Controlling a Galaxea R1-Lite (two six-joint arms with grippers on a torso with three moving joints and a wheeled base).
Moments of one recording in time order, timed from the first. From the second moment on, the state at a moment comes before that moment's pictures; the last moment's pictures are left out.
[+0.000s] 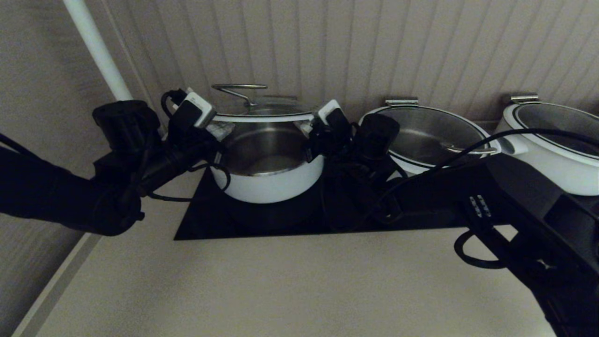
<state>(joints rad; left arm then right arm) -0.21 1.89 -0.97 -1.00 -0.23 0.48 0.58 2.40 -1.71 -1.07 0.21 -0.39</state>
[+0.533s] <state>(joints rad) -0.21 1.90 -1.00 -1.00 -0.23 0.48 0.60 2.39 -1.67 -1.09 0.21 -0.40</state>
